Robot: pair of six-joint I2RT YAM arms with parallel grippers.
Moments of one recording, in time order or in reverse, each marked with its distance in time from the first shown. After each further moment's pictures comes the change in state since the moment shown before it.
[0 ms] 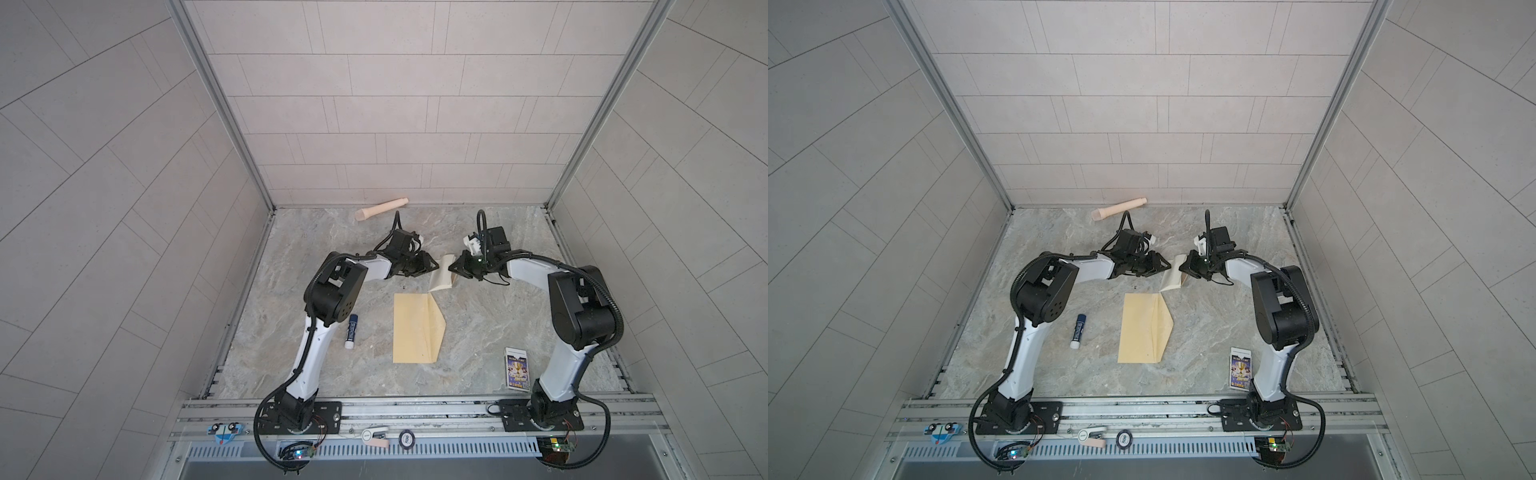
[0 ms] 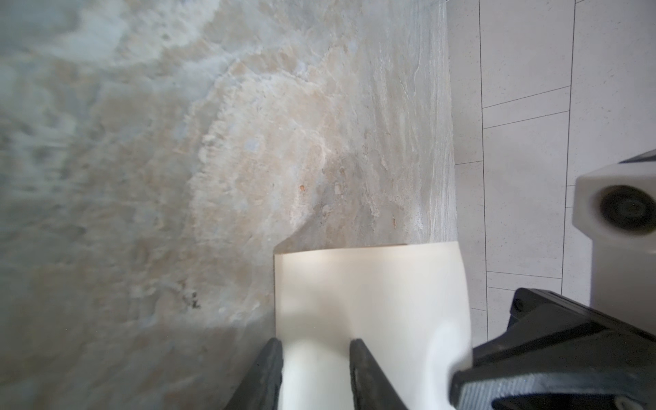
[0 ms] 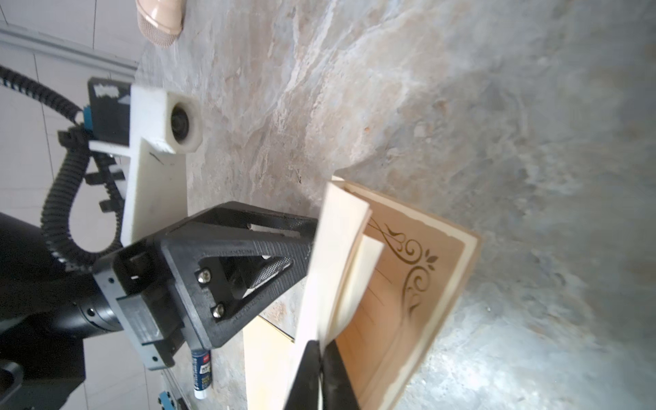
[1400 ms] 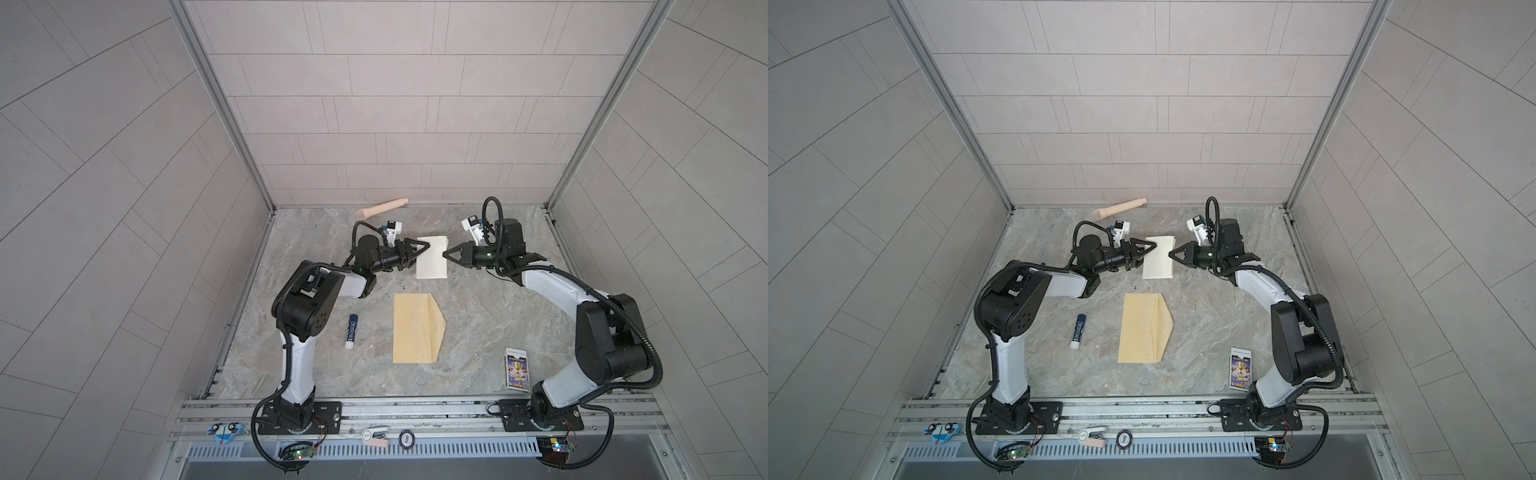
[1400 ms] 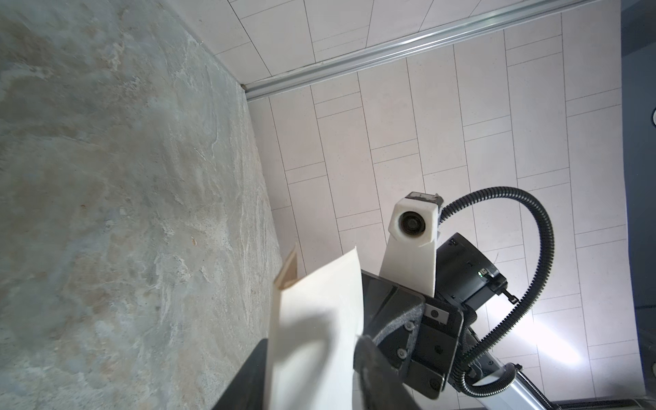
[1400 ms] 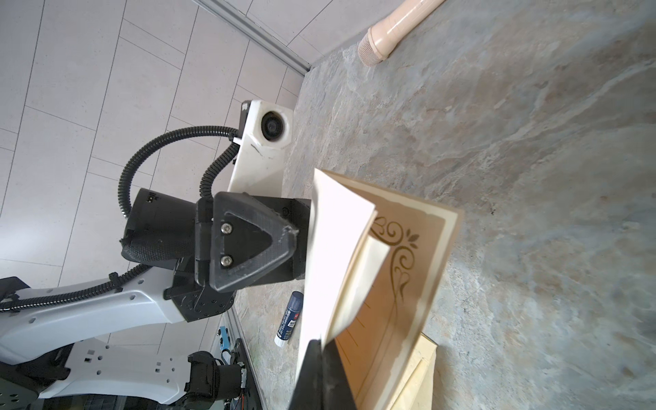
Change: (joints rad) left arm 0.086 -0.283 -0.479 0.943 0.207 -0.592; right arm 0.013 -0.252 -0.080 0.183 -0.270 -0.024
